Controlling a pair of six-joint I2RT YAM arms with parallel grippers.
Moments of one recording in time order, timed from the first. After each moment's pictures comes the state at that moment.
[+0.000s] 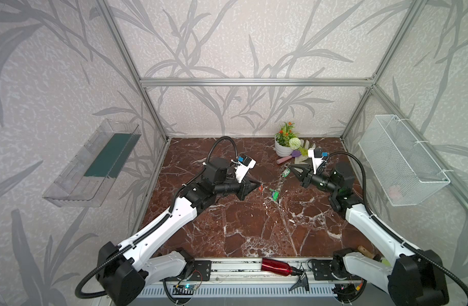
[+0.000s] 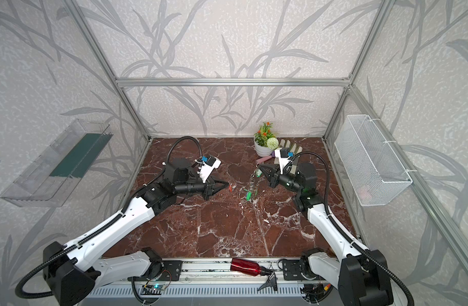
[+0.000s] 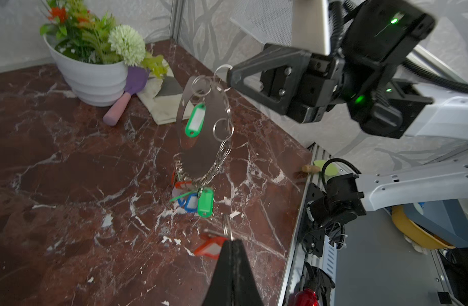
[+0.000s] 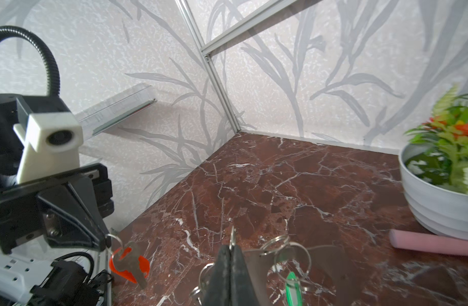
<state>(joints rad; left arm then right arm) -0.62 1.18 1.00 -0.35 0.53 -0.15 0.21 1.08 0.66 0.34 -0.71 0.34</state>
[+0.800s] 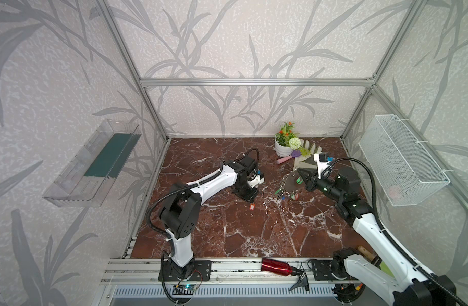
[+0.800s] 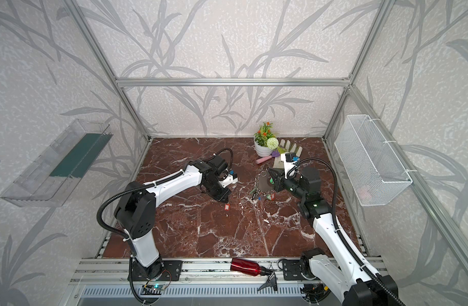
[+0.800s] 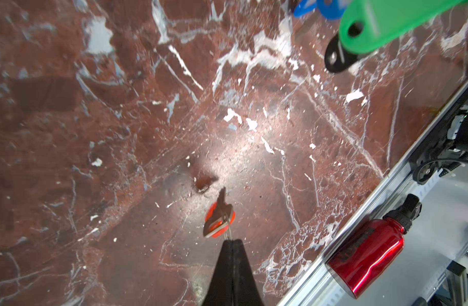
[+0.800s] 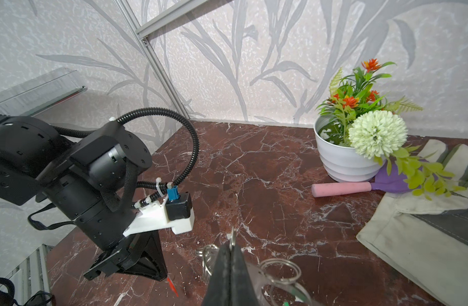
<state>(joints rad) -0.64 1.84 1.41 -0.99 0.38 0.03 0.21 0.95 0.66 0.06 -0.49 0.24</state>
